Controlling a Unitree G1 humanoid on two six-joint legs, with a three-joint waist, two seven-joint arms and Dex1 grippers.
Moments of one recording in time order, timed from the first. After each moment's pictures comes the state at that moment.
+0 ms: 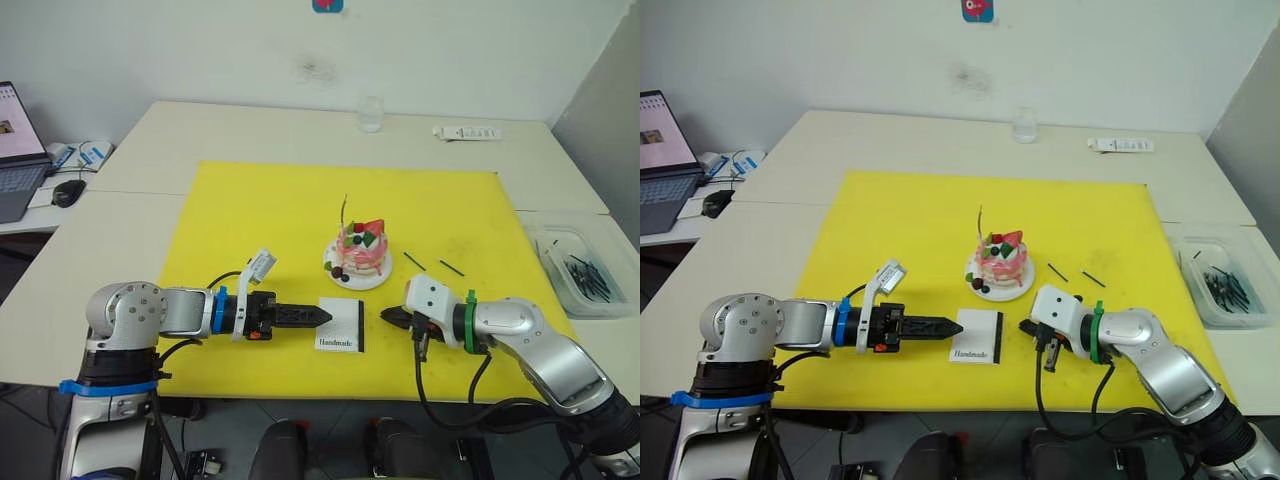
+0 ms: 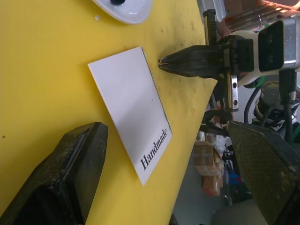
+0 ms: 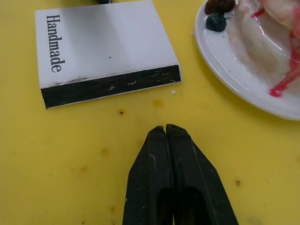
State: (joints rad) left arm -0.47 0.54 0.16 -0.04 -1.06 1.61 -0.59; right arm -0.28 -0.70 0.34 -0.43 0.16 0.60 0.81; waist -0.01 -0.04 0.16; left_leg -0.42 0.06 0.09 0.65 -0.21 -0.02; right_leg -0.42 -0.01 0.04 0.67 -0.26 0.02
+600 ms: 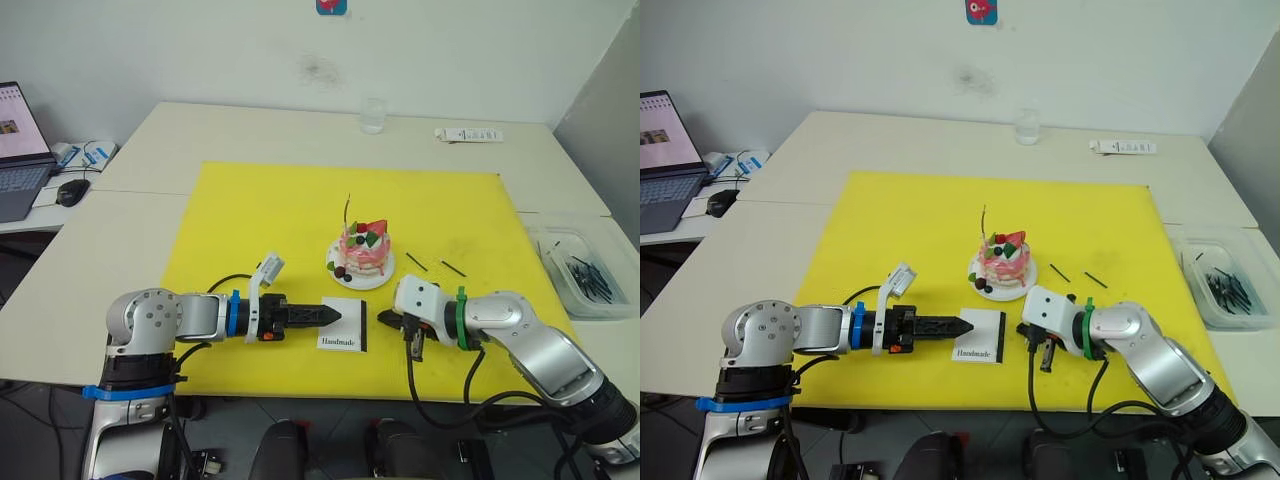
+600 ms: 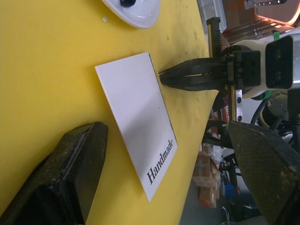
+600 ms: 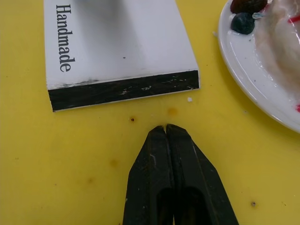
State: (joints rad) left arm -0.44 0.46 0.17 -0.05 -1.02 1.59 -0.56; right arm -0.34 -0.69 0.42 -0.42 0.11 0.66 0.85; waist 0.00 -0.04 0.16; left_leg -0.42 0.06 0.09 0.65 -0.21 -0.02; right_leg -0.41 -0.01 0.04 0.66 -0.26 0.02
